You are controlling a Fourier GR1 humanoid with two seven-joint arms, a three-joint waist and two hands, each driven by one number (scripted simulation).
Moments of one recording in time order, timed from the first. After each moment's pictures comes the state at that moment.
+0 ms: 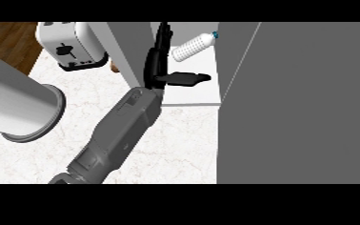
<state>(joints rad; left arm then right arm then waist) -0.89 0.00 -0.34 -0.60 0.62 0.38 -0.63 0.91 -0.08 0.09 -2.41 -0.23 0.47 -0.18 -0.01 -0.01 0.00</state>
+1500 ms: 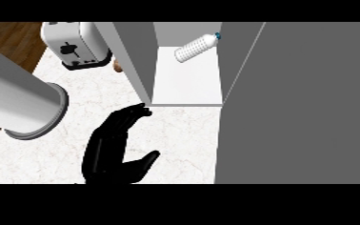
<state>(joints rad) -0.06 0.31 -0.57 -1.65 0.62 0.30 -0.52 0.99 -0.28 0.25 -2.49 -0.05 0.69 -0.28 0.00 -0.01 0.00</state>
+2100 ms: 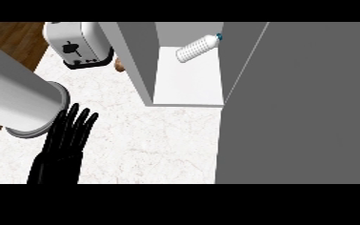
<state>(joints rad) 0.19 0.47 -0.43 -1.83 0.76 0.19 -0.55 0.96 -0.35 0.49 -2.50 0.00 0.73 -0.22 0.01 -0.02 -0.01</state>
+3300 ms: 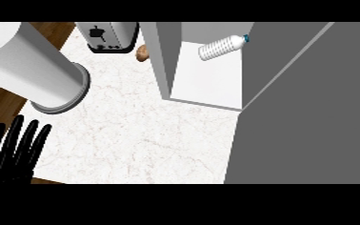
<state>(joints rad) 0.37 0.68 -0.25 -1.93 0.91 -0.07 -0.55 0.78 -0.32 0.59 -2.49 0.00 0.50 -0.09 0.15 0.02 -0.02</state>
